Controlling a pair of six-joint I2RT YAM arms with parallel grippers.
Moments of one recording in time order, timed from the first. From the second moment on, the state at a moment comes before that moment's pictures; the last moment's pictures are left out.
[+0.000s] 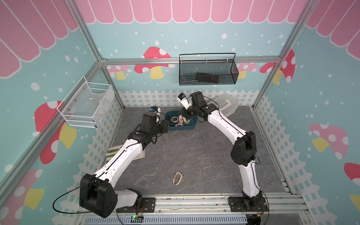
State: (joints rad) left arm -0.32 1.32 1.09 -0.34 0.07 -0.39; right arm 0.59 2.06 2.00 -0.54 -0.24 -0.20
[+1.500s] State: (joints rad) left arm -0.32 1.32 1.09 -0.33 0.07 -0.39; right arm 1.07 1.75 1.05 -0.35 -0.26 -0.10
